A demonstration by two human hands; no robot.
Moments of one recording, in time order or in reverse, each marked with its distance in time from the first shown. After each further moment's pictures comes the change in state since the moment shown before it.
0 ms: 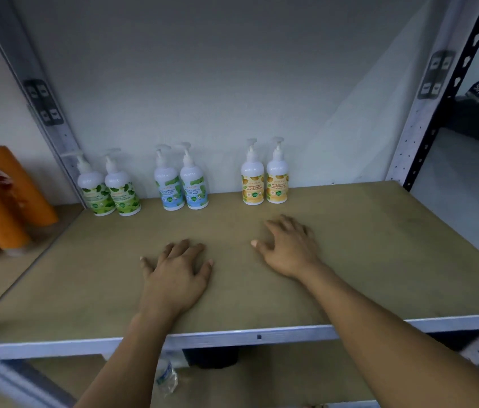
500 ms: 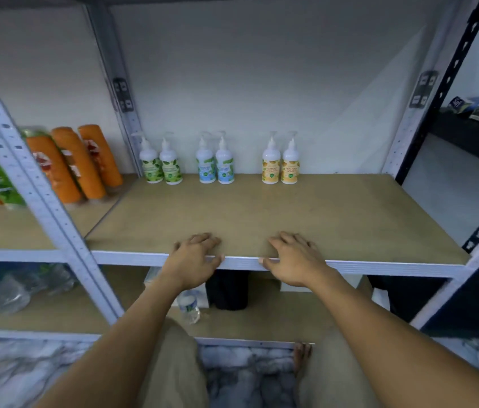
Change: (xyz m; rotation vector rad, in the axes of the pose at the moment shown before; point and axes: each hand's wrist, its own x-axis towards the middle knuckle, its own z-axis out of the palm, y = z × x) left_hand -0.127 -0.019 -0.051 -0.046 -0.189 0.096; right_hand -0.164 -0.046 -0.041 -0.101 -0.249 -0.111
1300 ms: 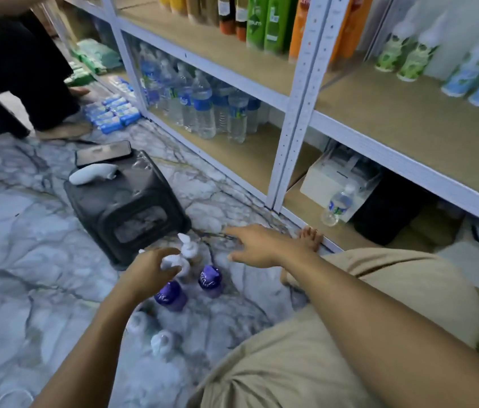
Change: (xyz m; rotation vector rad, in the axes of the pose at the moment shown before) left_hand -0.466 -0.213 0.093 -0.379 0.119 -0.890; right_hand -0.138 -0.354 0.178 -0.043 -0.689 -0.875
